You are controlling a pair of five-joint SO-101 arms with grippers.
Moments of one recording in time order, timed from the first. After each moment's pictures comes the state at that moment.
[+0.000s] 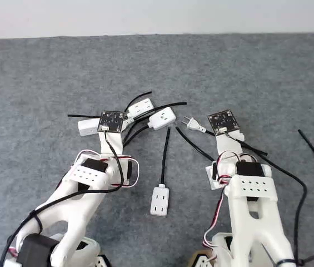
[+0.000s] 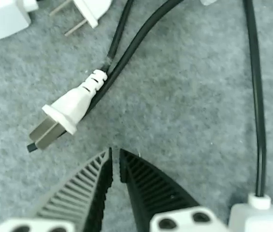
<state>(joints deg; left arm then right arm) 13.8 -17.0 61.0 38.0 16.8 0.5 -35.6 60.4 53.3 17.7</state>
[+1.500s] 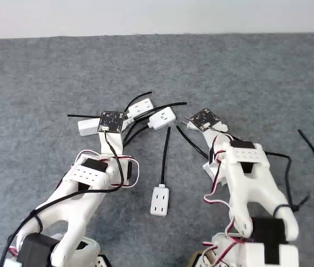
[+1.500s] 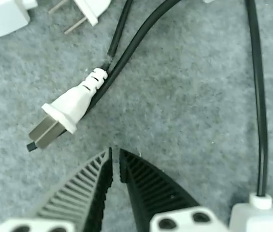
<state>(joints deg) 13.8 -16.7 61.0 38.0 16.8 0.2 -6.7 46.9 47.6 35.7</state>
